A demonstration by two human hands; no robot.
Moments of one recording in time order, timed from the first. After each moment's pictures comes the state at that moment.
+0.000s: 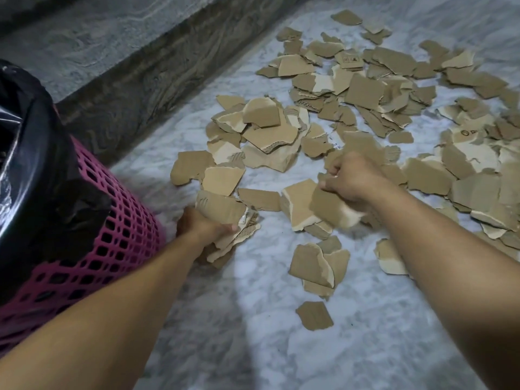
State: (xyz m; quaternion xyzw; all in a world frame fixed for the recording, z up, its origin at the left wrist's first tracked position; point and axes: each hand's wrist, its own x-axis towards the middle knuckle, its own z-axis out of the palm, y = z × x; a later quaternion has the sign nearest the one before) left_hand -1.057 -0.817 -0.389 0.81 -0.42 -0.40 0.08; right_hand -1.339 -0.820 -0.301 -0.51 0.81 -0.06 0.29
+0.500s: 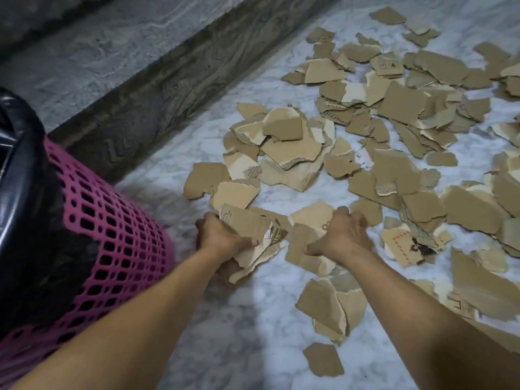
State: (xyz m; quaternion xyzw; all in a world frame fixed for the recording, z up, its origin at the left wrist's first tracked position) left_hand -1.079 -0.838 -0.392 0.81 -0.42 -0.40 0.10; right_hand -1.301 -0.821 -0.373 -0.46 0.82 0.07 0.33
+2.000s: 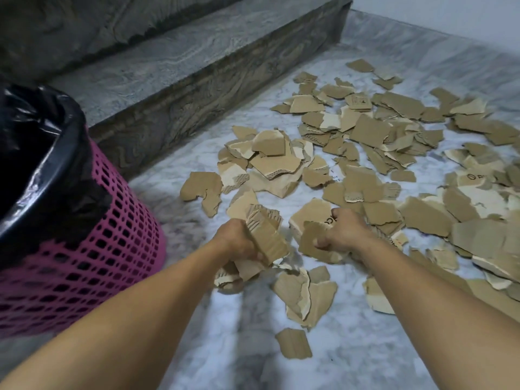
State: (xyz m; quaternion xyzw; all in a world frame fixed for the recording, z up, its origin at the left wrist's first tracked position) left_hand -1.135 -0.800 -0.341 0.70 -0.58 -0.41 -0.02; right_hand -1.363 -0.792 -0.338 -0.48 0.78 -0.06 0.39
